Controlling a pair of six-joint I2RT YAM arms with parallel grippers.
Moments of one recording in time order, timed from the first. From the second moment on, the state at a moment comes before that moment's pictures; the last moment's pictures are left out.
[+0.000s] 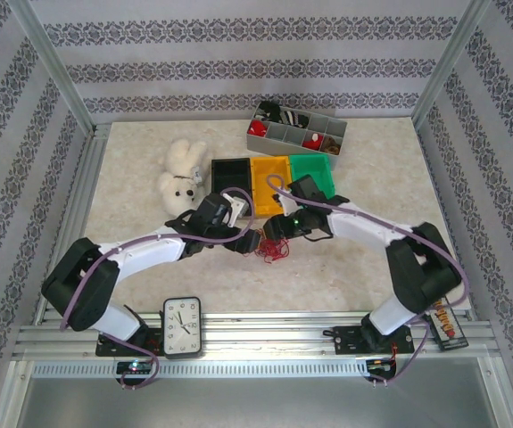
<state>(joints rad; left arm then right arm) -0.65 1.51 0.81 -0.12 0.17 -0.29 0.52 1.55 0.93 -0.42 -0.39 0.29</state>
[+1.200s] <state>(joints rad) -0.71 1.79 0.95 -0.12 0.19 -0.22 0.49 1.58 0.83 -0.43 -0.34 0.31</state>
